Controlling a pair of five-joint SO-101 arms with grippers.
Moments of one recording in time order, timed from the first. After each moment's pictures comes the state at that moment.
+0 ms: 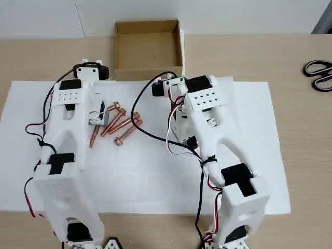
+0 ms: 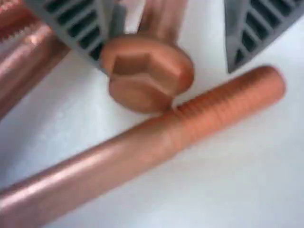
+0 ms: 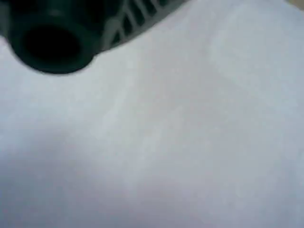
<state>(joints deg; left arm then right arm) -9.1 31.2 -9.2 76.2 -5.2 -20.9 16.2 -8.4 93.6 11.2</state>
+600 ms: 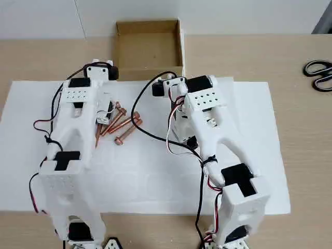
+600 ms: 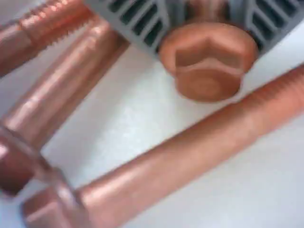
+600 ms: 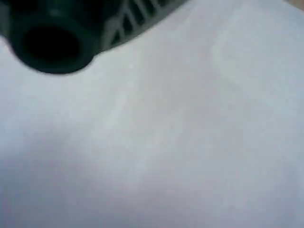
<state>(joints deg) -6.1 32.6 -12.5 80.2 -5.2 -20.9 16.2 -8.4 93.6 11.2</state>
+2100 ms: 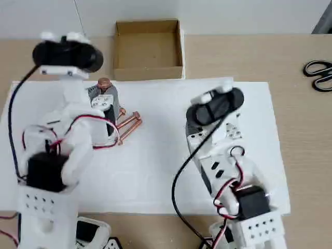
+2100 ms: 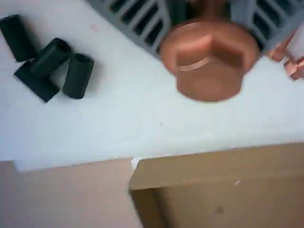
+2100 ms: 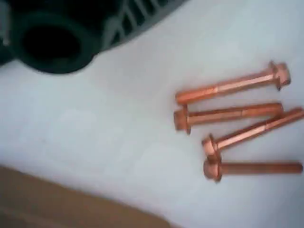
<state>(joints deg) 9.5 -47.3 20.5 68.1 13.8 -20.9 -70.2 58.6 44.3 1.7</state>
